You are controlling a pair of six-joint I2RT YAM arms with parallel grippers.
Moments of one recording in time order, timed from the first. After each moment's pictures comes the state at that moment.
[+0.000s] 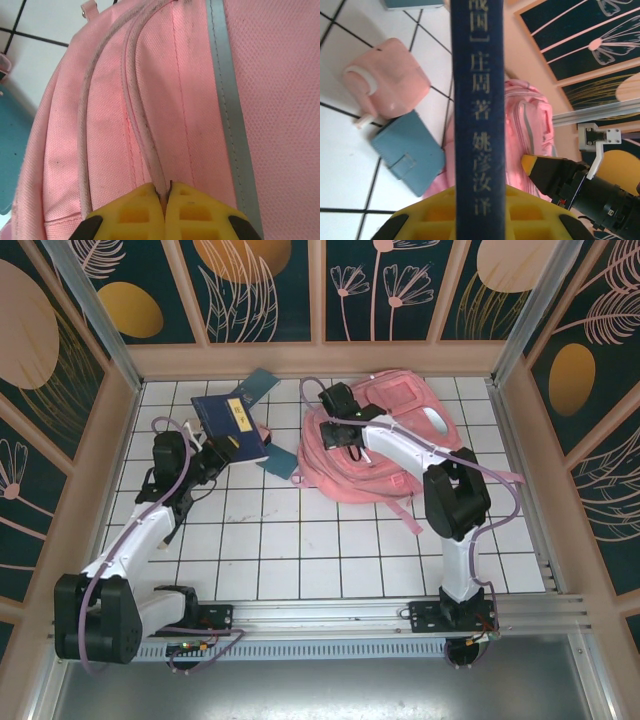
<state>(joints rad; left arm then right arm) -0.11 1.17 0.67 0.09 0.44 -0.95 0.63 1.99 1.66 -0.63 0.19 0.25</state>
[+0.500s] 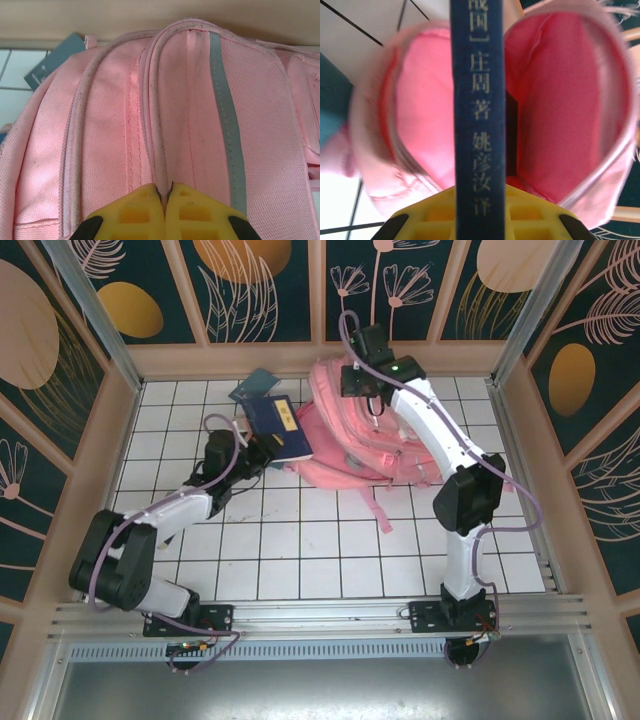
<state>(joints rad) -0.40 1.48 0.72 0.42 0.31 -1.17 0.49 1.99 2.10 -0.87 0.10 0.31</state>
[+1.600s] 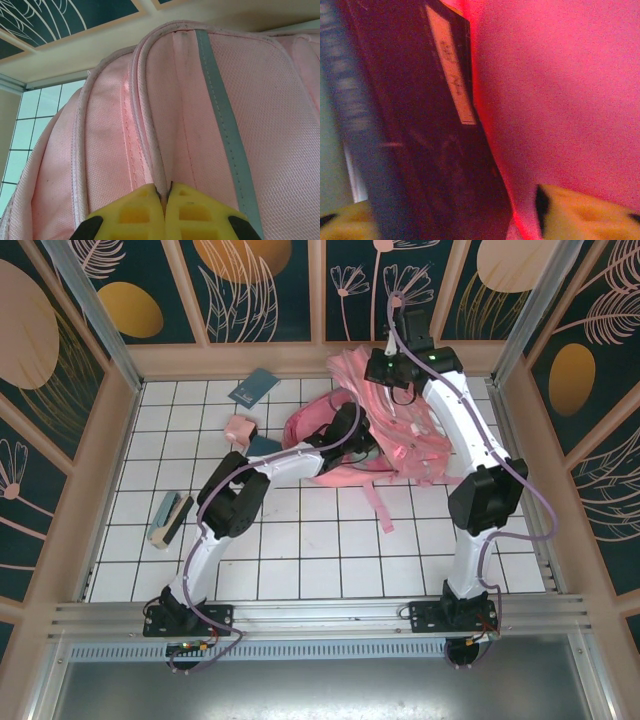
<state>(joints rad) -0.78 2.29 1.72 0.18 0.14 -1.21 0.33 1.94 2.09 -0.87 -0.17 0.45</state>
